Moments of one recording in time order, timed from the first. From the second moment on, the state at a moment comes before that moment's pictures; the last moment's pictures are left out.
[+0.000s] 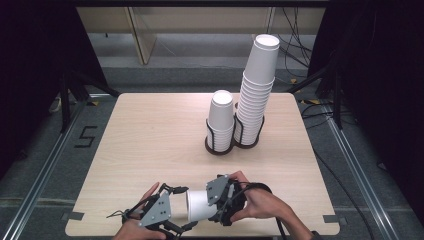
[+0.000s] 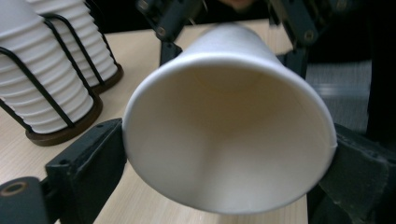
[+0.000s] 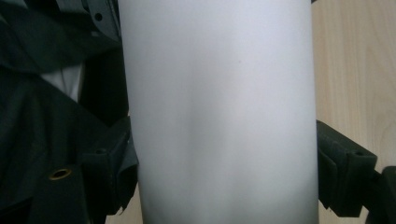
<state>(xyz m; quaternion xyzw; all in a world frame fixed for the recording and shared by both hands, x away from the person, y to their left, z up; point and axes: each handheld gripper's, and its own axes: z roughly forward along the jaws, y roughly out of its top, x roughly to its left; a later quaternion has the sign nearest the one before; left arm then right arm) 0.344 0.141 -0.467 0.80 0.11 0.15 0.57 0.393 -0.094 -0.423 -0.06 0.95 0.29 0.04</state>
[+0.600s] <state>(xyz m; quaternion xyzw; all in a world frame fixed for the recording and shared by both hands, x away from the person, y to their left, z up) 0.343 0.139 -0.465 0.80 0.10 0.15 0.57 0.396 -0.091 -0.430 -0.05 0.94 0.34 0.01</state>
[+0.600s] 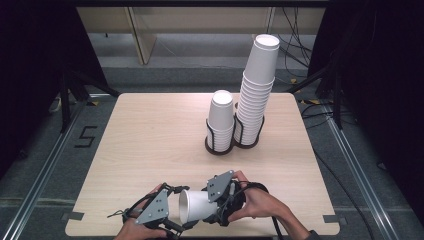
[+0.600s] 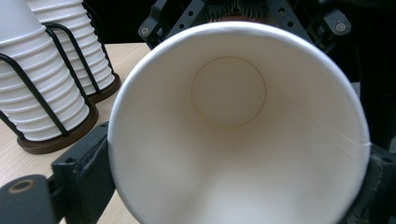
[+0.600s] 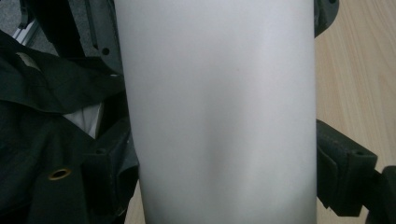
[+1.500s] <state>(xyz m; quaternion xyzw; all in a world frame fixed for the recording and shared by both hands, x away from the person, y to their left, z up) 0.351 0.146 -0.466 0.74 0.20 0.12 0.63 0.402 -0.104 -0.428 -0.02 0.92 0.39 0.03</state>
